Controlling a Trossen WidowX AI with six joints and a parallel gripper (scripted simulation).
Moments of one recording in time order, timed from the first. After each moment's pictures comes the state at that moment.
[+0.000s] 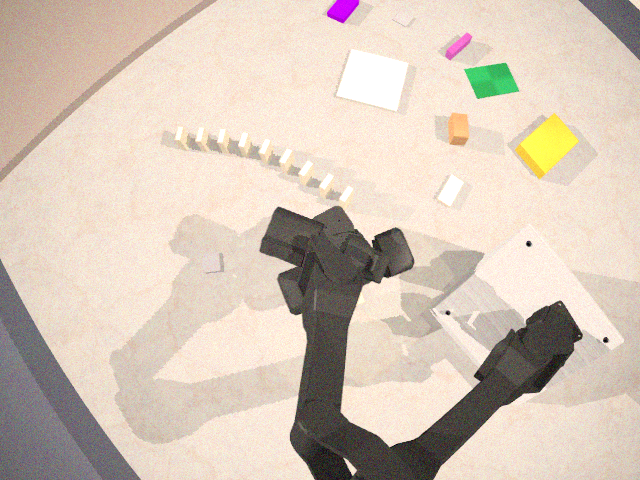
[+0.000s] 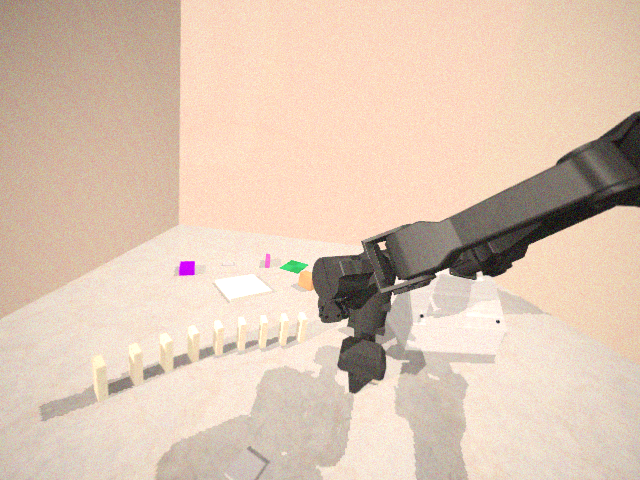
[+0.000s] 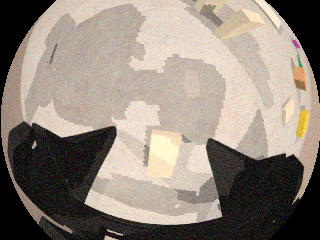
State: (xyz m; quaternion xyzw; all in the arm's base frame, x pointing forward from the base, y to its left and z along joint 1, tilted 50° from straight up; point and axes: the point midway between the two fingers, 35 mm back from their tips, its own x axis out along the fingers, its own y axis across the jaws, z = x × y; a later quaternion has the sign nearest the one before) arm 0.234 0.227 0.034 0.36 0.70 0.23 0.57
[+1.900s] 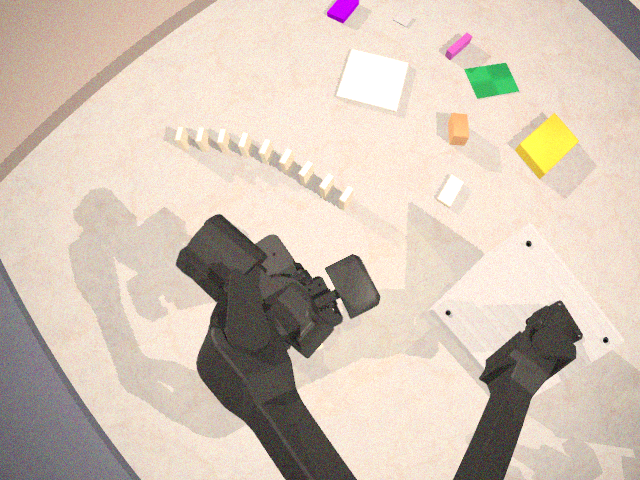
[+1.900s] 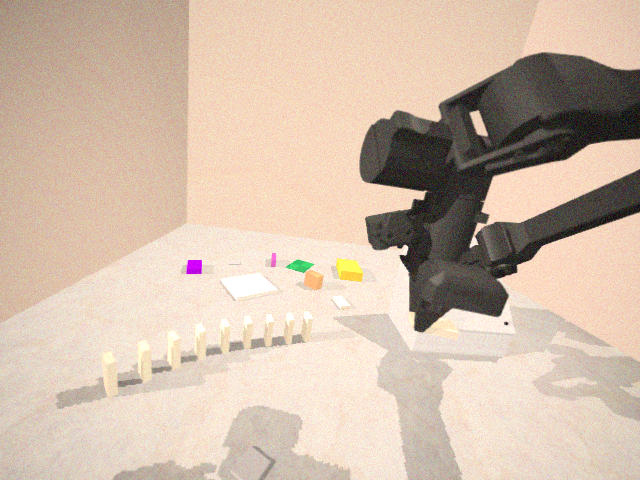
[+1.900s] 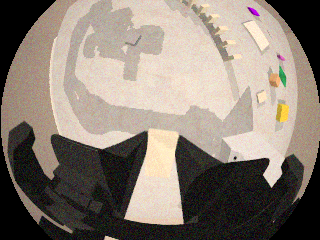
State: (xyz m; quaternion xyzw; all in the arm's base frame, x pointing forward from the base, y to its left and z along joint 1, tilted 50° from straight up) arm 0.225 0.163 0.205 0.33 0.69 0.25 0.59
